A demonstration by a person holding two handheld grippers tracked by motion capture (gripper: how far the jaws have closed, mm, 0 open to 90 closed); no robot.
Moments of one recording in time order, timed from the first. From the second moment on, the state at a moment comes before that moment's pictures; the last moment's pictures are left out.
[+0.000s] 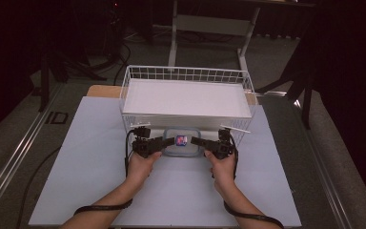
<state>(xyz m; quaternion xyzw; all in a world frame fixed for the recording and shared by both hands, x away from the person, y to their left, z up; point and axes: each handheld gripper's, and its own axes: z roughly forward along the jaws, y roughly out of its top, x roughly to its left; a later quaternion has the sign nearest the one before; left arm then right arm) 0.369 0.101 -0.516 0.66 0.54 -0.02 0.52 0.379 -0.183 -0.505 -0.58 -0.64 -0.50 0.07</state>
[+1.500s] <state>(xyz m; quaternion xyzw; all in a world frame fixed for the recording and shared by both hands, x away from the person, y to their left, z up) 0.367 0.103 -0.518 0.67 0.51 0.06 0.53 0.389 -0.182 -0.502 -0.55 -0.67 -0.50 -0.03</state>
